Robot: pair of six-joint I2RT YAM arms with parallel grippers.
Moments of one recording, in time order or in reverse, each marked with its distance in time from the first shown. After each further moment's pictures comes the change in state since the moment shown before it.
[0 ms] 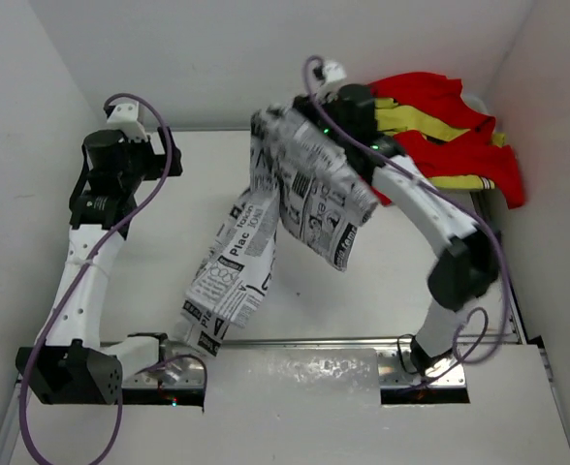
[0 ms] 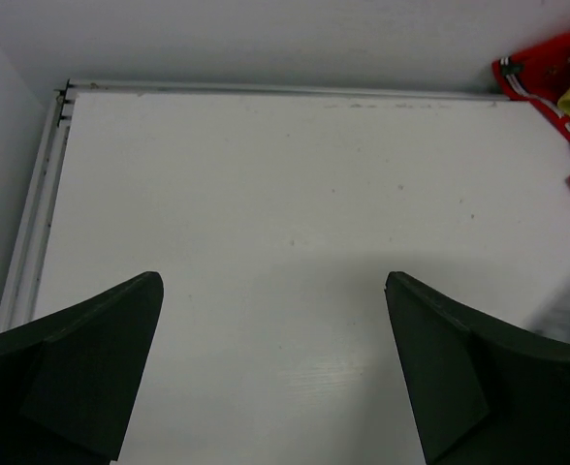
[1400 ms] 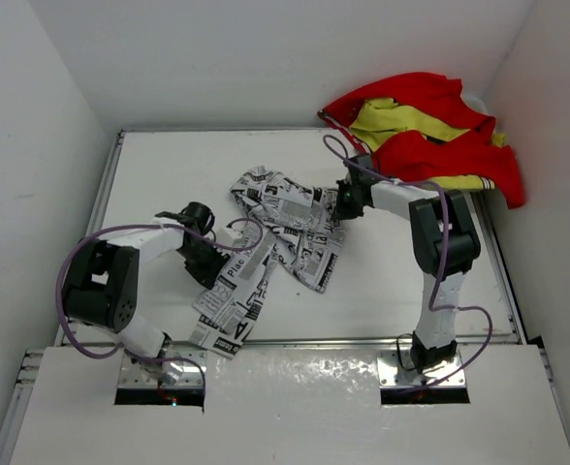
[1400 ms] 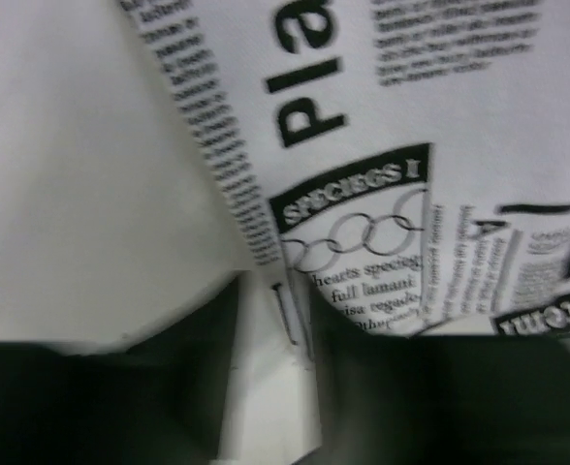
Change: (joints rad) left arm -0.252 0.427 -0.386 -0.381 0.251 0.634; right arm -0.187 0.340 -0.359 -0.277 0.092 0.133
